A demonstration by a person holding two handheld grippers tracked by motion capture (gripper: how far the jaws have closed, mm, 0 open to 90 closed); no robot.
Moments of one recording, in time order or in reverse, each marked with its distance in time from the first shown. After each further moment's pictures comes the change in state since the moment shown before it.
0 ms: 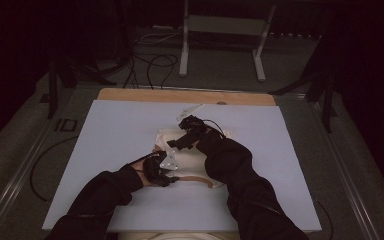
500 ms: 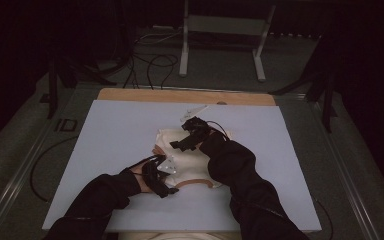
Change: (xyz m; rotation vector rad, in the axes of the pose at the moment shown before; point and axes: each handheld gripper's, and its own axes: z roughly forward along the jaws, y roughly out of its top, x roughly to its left) left arm -0.007 -0.004 0.001 -0.010 -0.077 -0.022; right arm 0.001 -0.008 -0.009 -0.009 -0.007 0.011
